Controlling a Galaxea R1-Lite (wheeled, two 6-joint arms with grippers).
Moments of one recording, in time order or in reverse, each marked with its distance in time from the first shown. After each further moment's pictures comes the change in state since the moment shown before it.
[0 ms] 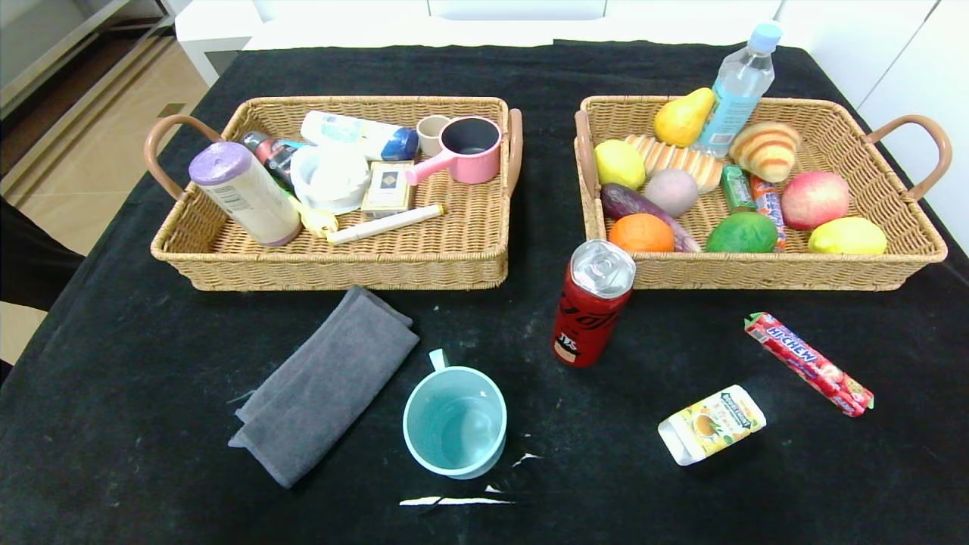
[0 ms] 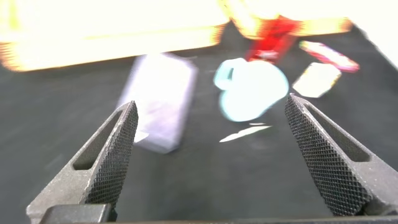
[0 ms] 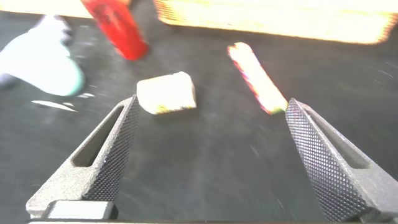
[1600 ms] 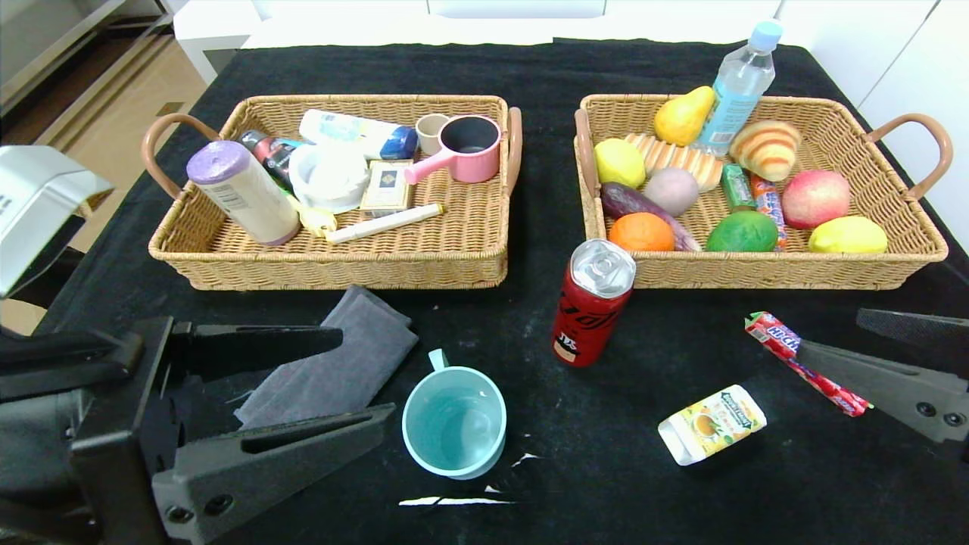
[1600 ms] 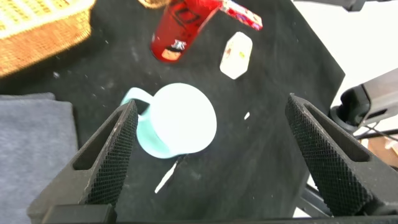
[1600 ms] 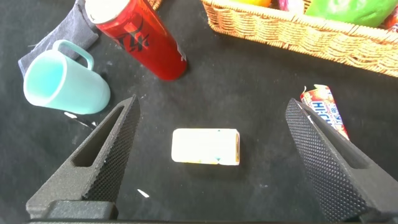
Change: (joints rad) left arm -0.456 0.685 -0.268 -0.150 -0.002 0.029; right arm 0.419 0.611 -0.248 -0.187 -0.212 0.031
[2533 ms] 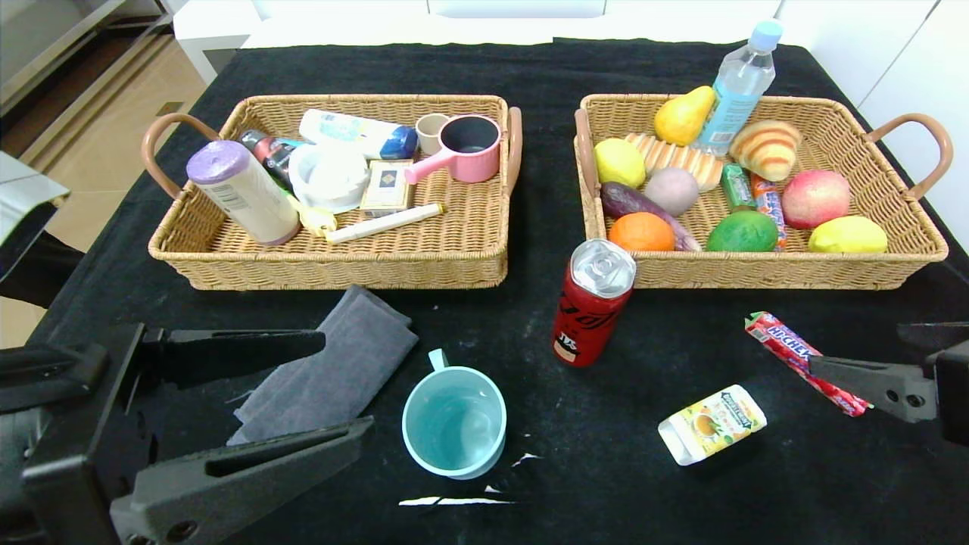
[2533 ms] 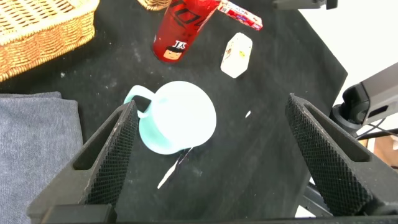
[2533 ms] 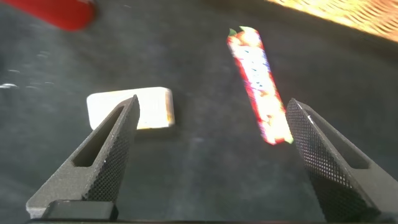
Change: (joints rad) left arm 0.000 -0.040 0.021 0.006 0.003 0.018; right arm -0.026 0.106 -0.256 0.454 -0.255 -0.077
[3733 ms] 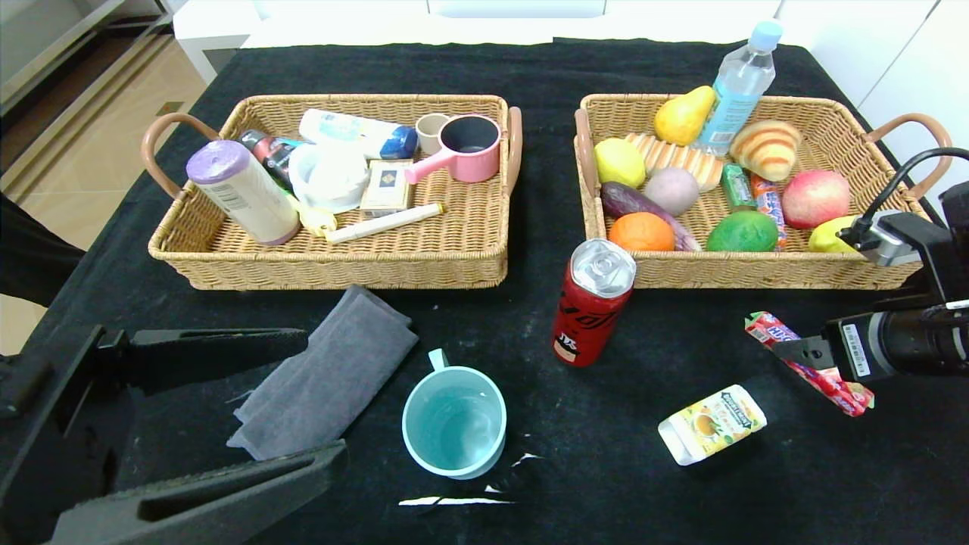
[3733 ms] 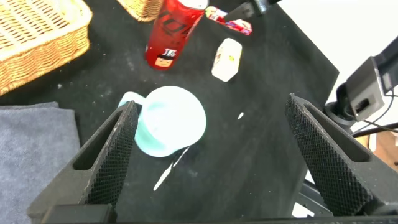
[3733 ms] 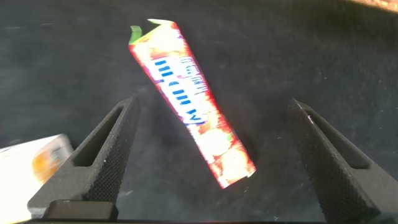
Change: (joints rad) left arm -0.030 -0.050 0.000 0.011 0.004 0.019; right arm -0.219 0.317 -0.103 -0.011 -0.020 -0.038
